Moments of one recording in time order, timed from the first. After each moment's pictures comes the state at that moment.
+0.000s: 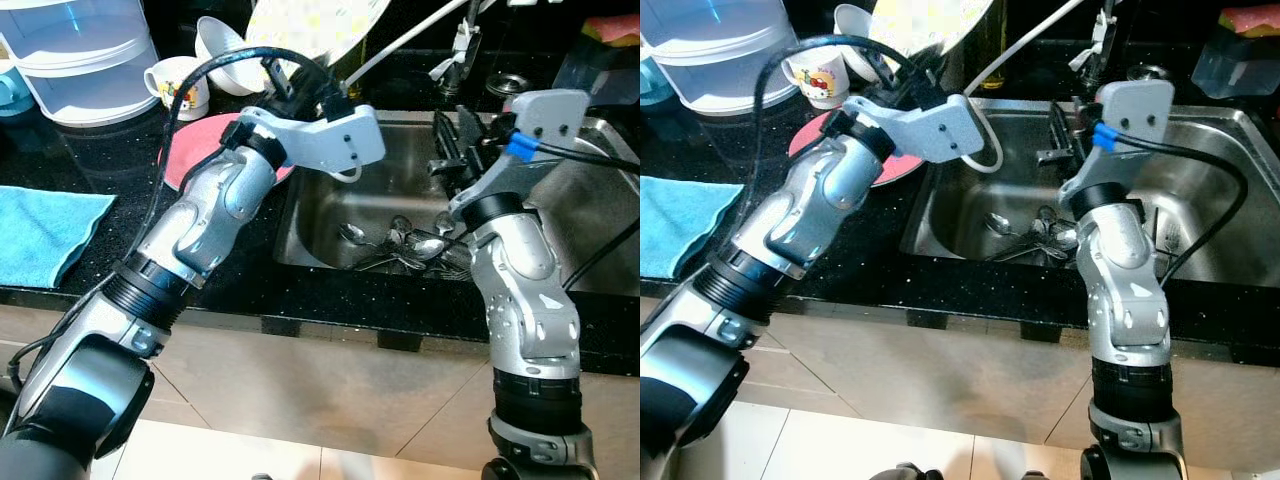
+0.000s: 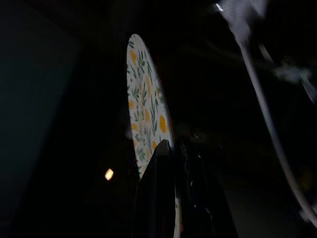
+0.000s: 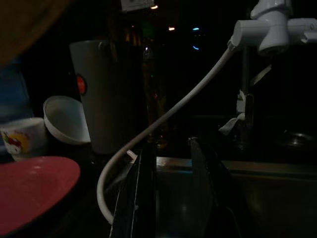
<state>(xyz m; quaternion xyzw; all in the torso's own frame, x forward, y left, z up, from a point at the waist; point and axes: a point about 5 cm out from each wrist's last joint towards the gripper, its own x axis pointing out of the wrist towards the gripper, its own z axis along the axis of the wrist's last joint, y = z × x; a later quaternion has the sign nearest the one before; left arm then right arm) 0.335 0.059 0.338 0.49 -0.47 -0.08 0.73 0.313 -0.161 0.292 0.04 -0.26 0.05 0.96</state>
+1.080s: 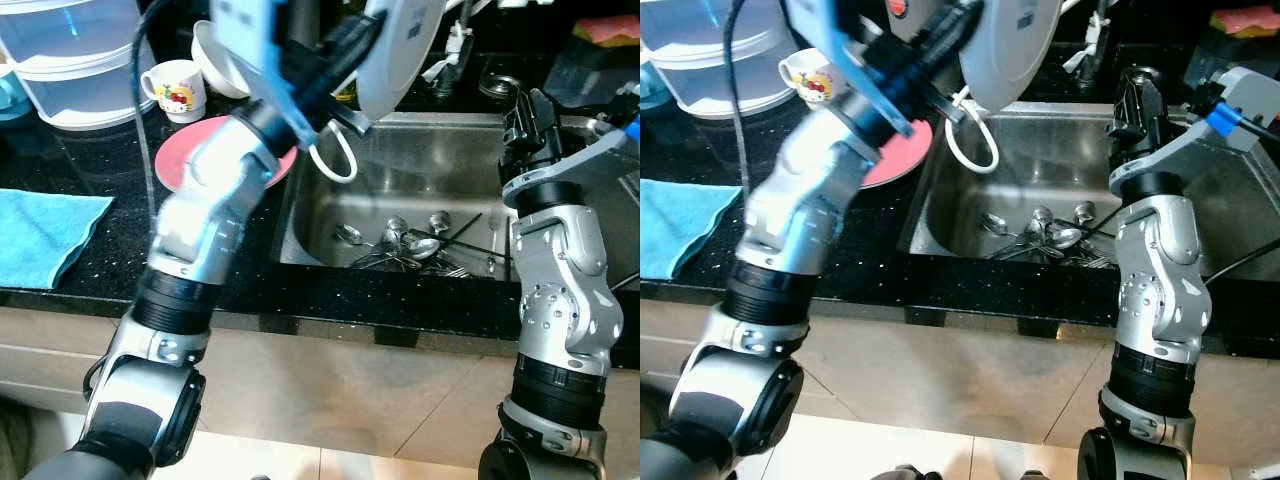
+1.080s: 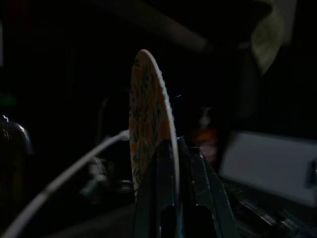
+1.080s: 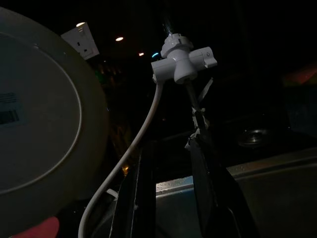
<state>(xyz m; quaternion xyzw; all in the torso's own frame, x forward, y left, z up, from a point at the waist) 0.323 0.075 0.363 -0.18 -0.30 -0.43 0.83 0.308 -0.200 0.304 0.15 -0.29 0.00 0.94</state>
